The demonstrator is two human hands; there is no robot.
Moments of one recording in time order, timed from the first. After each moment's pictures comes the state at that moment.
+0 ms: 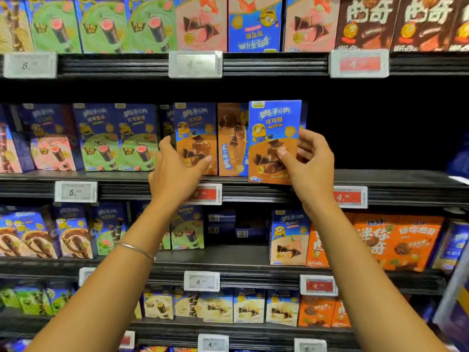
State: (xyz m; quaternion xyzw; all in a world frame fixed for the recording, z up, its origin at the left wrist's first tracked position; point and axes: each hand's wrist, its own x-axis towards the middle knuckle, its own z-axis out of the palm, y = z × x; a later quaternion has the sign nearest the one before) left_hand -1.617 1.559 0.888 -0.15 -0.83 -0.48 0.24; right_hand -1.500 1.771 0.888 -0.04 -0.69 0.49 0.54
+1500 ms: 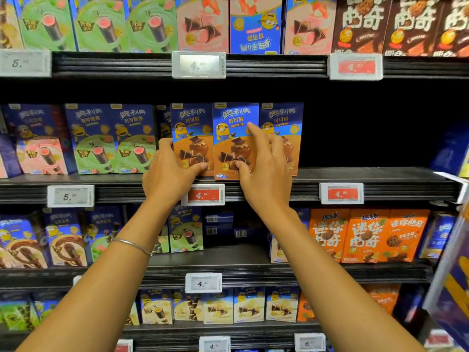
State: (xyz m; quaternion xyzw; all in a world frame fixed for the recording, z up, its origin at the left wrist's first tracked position) left_hand -1.634 1.545 0.891 -0.17 -0.85 -0.43 0.24; right_hand -1.535 1.705 0.879 -0.09 -0.81 0.17 0.55
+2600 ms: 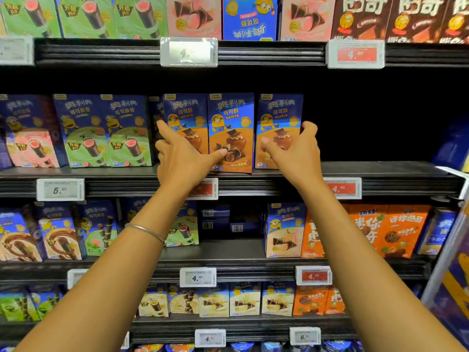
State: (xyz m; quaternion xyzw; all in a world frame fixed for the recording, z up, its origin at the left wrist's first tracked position) left_hand -1.630 1.588 0.896 -0.13 -0.84 -0.48 0.22; right_hand -1.528 1.784 0.895 -0.16 -0.77 0.37 0.49
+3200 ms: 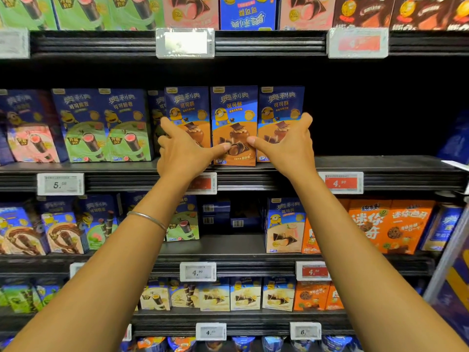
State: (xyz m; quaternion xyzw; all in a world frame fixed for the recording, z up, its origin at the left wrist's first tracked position) left_hand -1.627 1.592 0.900 -0.13 -0.86 -0.46 0.19; right_hand -1.543 1.779 0.898 -0.18 -0.78 0.36 0.48
